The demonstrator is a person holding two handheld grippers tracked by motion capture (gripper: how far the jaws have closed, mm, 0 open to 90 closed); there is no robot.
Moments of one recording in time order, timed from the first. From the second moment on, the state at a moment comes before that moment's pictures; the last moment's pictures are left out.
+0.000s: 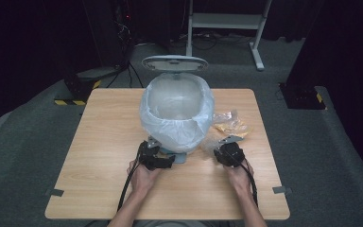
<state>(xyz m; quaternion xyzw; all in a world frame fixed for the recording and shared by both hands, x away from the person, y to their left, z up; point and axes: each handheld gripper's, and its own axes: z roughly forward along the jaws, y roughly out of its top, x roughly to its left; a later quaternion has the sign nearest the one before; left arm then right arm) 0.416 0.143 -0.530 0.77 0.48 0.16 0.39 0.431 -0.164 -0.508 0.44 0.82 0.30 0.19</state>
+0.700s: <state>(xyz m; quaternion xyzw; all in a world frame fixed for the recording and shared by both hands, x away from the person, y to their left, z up) 0.418 0.143 -0.530 0.77 0.48 0.16 0.38 0.414 -0.185 -0.484 0.44 0.80 0.37 0.17</state>
